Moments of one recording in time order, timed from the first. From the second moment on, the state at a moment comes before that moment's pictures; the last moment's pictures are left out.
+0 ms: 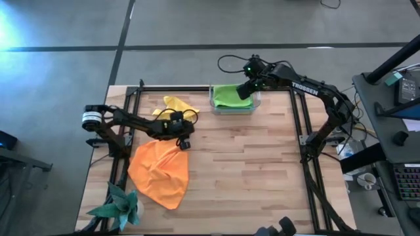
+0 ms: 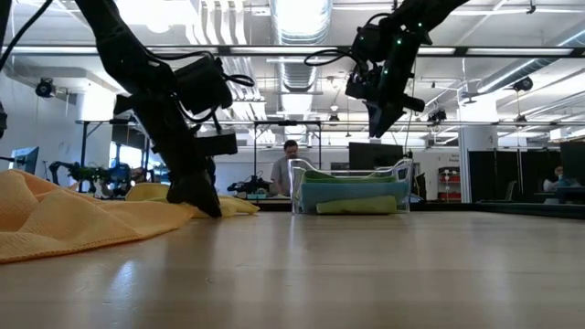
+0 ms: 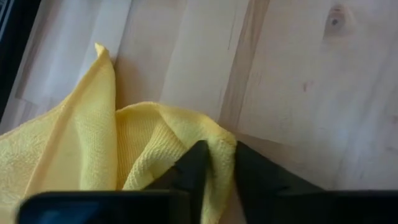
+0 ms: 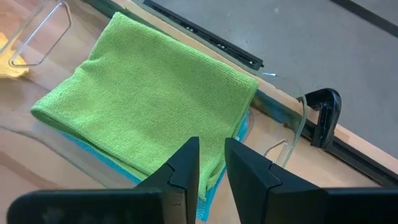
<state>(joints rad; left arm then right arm) 0.18 1.61 0.65 -0.01 -0.39 0.11 -0.65 1.65 1.43 -0.86 0.17 0.29</state>
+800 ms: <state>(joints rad) 0.17 1.33 0.92 -0.42 -0.29 0.11 -0.41 1.63 1.43 -0.97 0.11 0.16</state>
